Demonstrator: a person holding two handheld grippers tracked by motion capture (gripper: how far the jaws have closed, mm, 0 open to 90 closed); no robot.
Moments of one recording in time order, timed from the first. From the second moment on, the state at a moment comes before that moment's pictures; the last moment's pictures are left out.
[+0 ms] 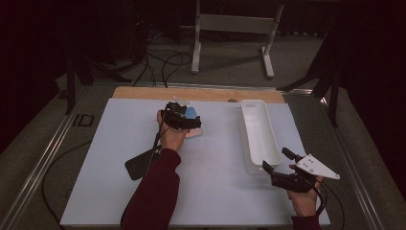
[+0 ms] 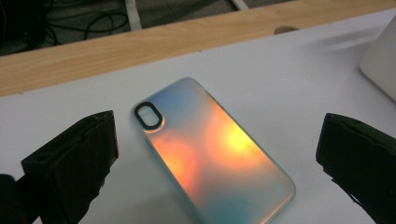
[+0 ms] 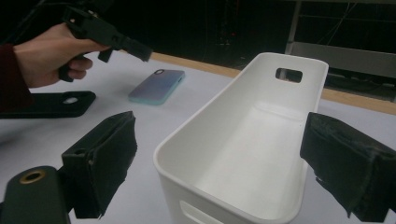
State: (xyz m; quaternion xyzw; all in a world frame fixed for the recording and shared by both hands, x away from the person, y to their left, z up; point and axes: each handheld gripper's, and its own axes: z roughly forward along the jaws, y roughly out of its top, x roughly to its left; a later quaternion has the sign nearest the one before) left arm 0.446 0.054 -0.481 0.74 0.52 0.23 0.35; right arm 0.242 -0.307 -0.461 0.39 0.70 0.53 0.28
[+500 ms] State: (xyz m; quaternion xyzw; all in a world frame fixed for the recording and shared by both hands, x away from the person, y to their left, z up) left arm 0.460 0.036 -0.516 0.75 0.55 0.19 0.31; right arm 0.242 -0.309 -0.461 0.39 0.69 0.53 0.28
